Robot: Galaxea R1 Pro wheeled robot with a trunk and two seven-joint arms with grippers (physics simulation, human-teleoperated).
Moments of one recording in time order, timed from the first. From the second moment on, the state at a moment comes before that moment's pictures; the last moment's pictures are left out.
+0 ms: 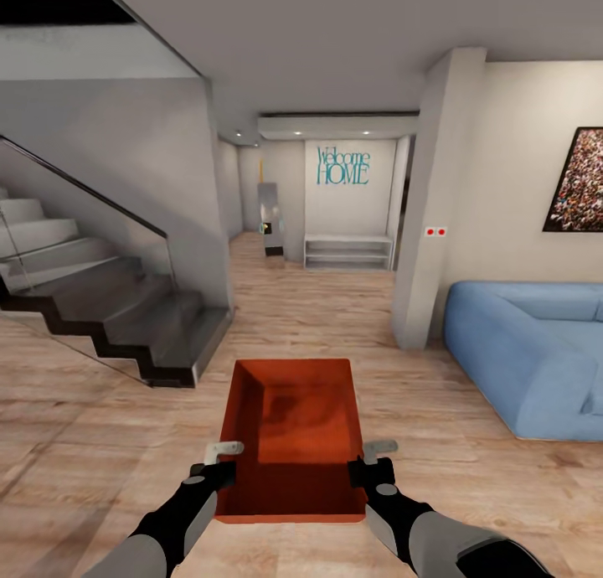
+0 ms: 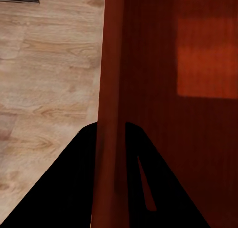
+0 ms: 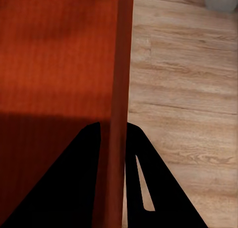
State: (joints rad) left arm -0.58 -0.07 -0.09 -0.39 0.11 0.11 0.16; right arm -0.73 0.15 0.22 0.00 -0.08 -0.23 -0.20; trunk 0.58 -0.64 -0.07
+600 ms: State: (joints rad) left arm -0.58 -0.07 -0.09 -0.38 0.12 0.09 0.16; right arm -0.73 0.15 0.23 0.00 -0.08 -0.23 -0.20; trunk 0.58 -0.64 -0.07
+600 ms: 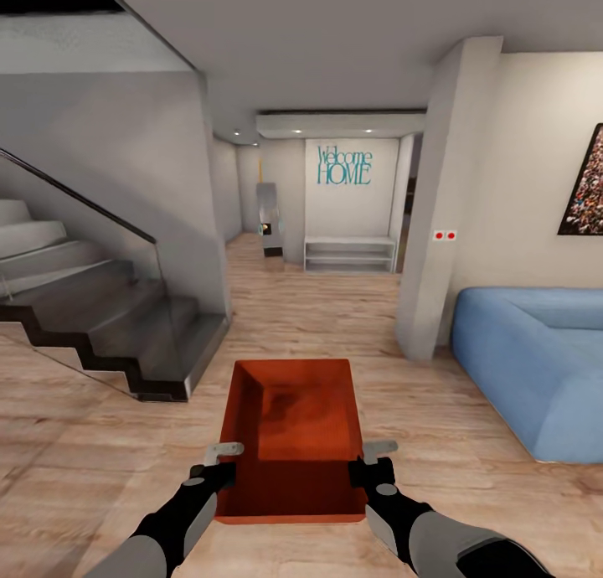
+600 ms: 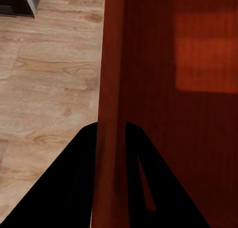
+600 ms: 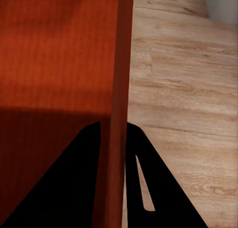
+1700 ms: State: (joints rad) left arm -0.58 -0.07 -0.09 -0.35 0.12 0.09 0.16; right arm -0.73 0.15 0.24 0.01 -0.09 -0.22 -0.20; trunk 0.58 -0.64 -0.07
